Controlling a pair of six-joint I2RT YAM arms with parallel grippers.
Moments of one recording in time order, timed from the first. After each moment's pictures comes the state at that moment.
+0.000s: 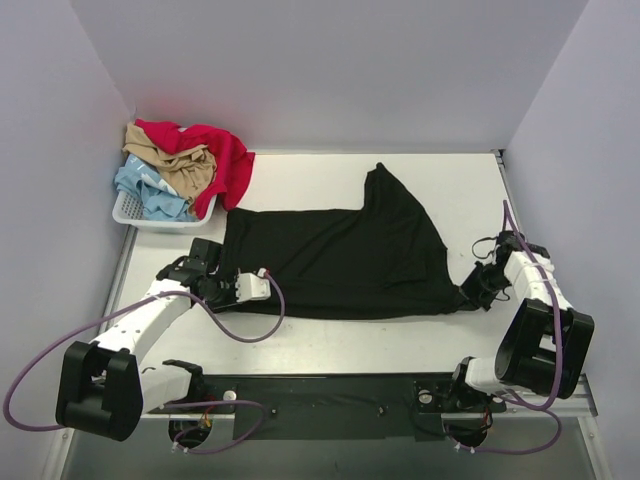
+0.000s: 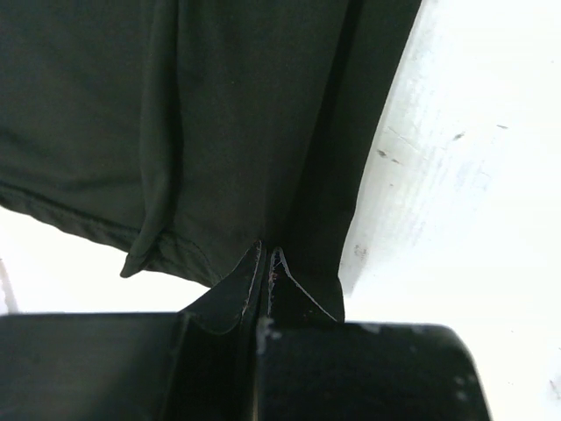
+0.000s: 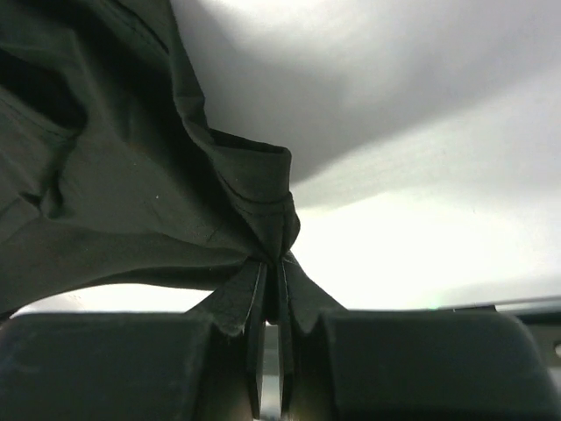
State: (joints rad) left arm -0.25 1.17 0.65 -0.64 0.25 1.14; right arm -0.32 1.37 0.79 -0.87 -0.22 0.40
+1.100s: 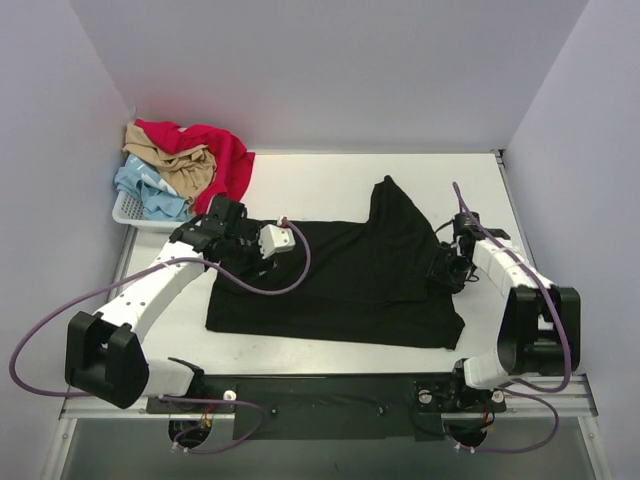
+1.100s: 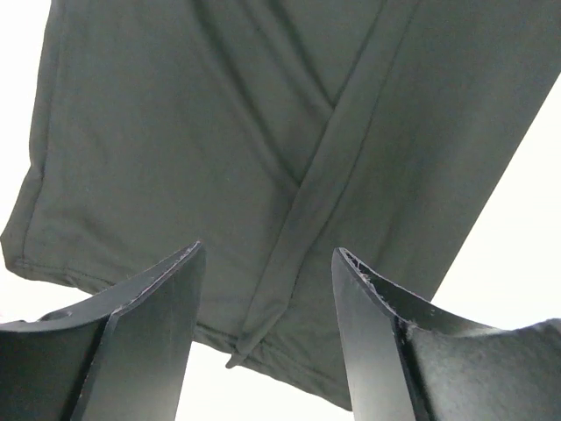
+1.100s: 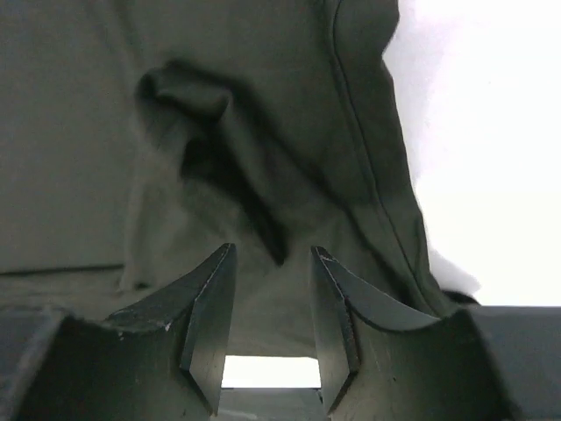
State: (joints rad) left arm -0.38 1.33 1.04 -0.75 0.41 0.83; right arm -0.01 1.40 0.85 -0.74 -0.08 0.45
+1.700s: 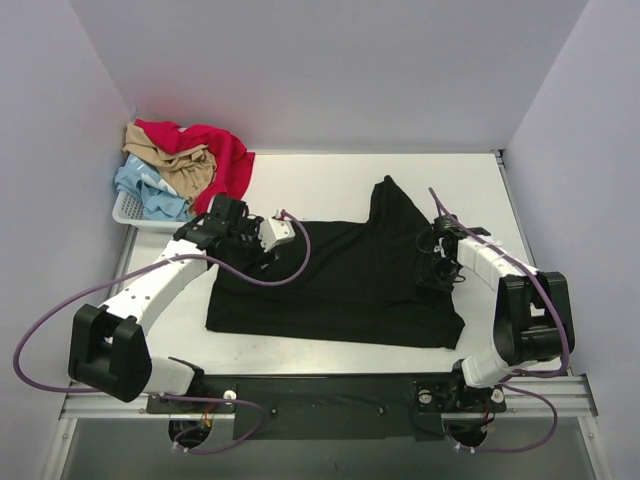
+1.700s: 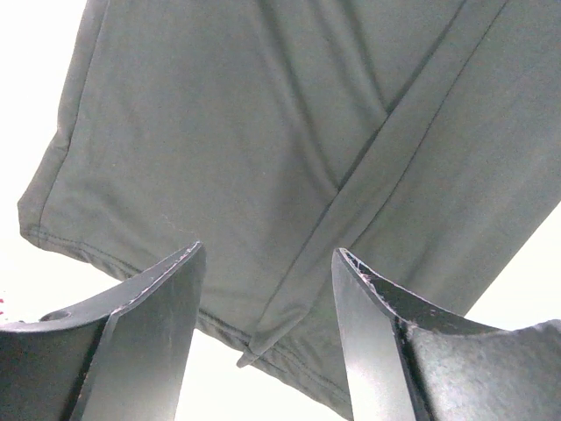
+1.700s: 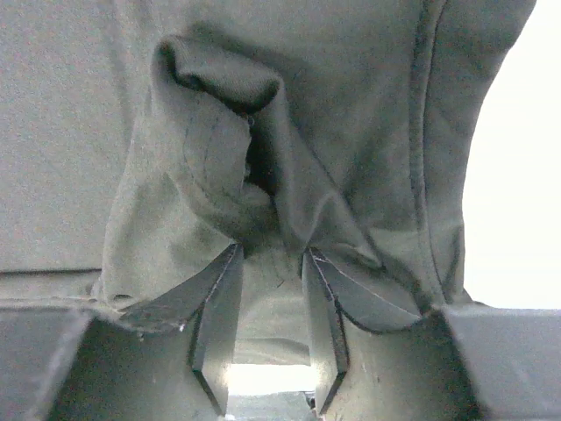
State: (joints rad) left arm -0.38 1.37 1.04 -0.65 0.33 0.71; right arm 0.10 1.54 0.85 -0.70 -0.05 0.44
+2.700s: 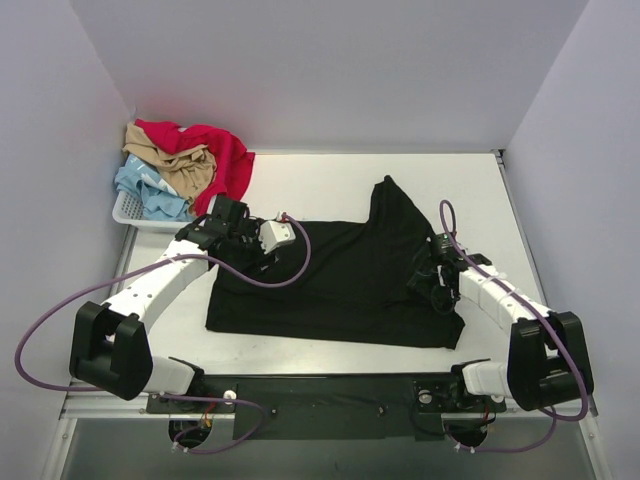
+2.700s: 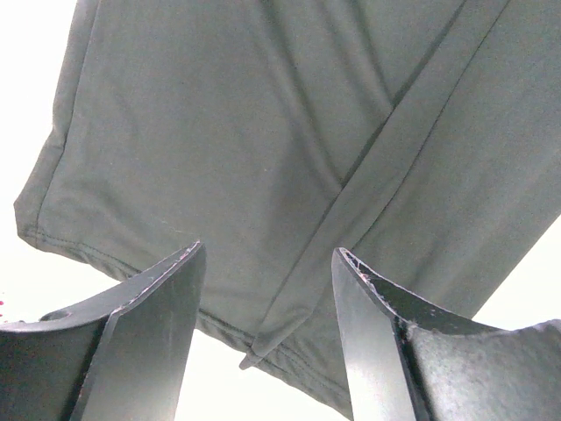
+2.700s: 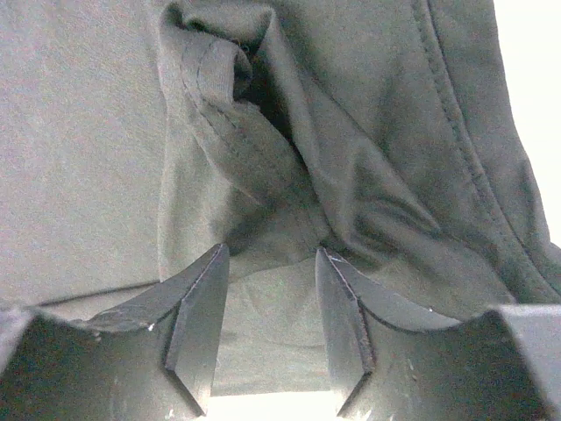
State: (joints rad) left arm -0.38 1.38 1.02 -0.63 0.32 0.73; right arm 0.21 1.29 0.64 -0.55 0.05 0.79
